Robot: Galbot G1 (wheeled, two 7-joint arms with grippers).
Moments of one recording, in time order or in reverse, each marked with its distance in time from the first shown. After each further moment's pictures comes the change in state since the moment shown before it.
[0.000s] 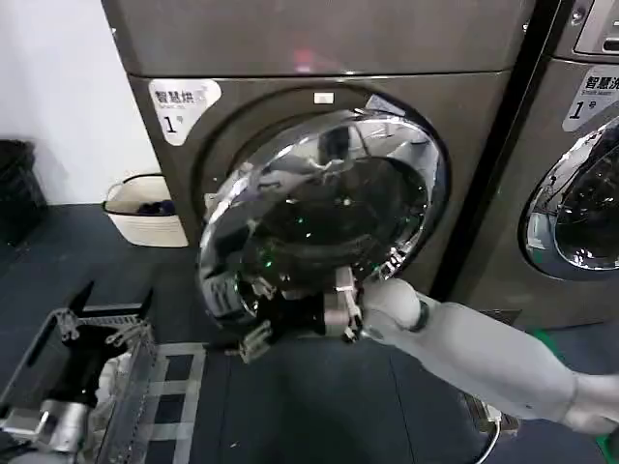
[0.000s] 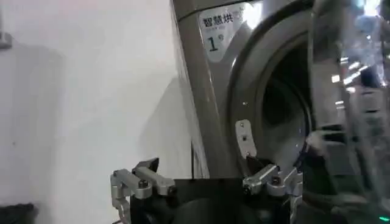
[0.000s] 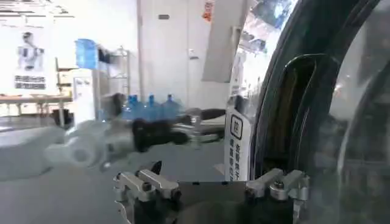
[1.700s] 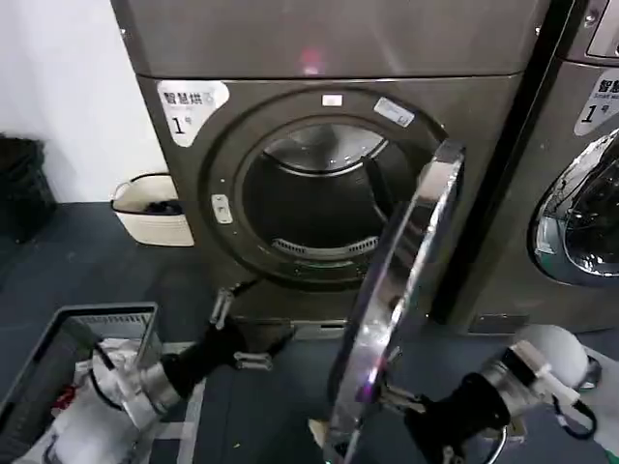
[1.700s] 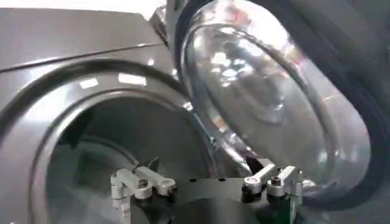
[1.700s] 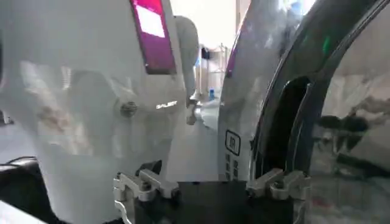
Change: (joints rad) left arm -0.255 0.485 0.346 0.103 0.064 -0.088 0.153; right arm -0.118 -0.563 0.033 0.283 0.112 0.177 -0.664
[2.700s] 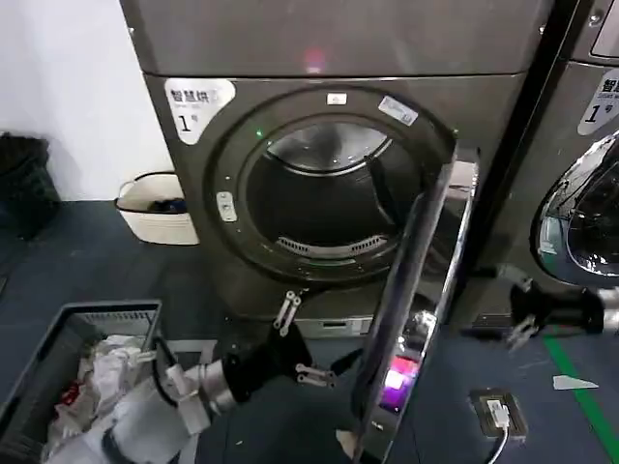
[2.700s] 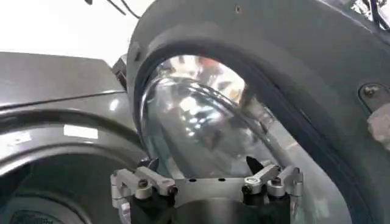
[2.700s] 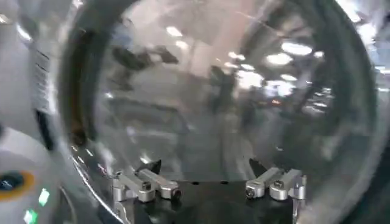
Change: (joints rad) left arm -0.221 0.109 0.372 -0.114 0.091 -0.033 0.014; right arm -0.668 -0.289 0.793 -0.101 -0.136 0.198 -0.025
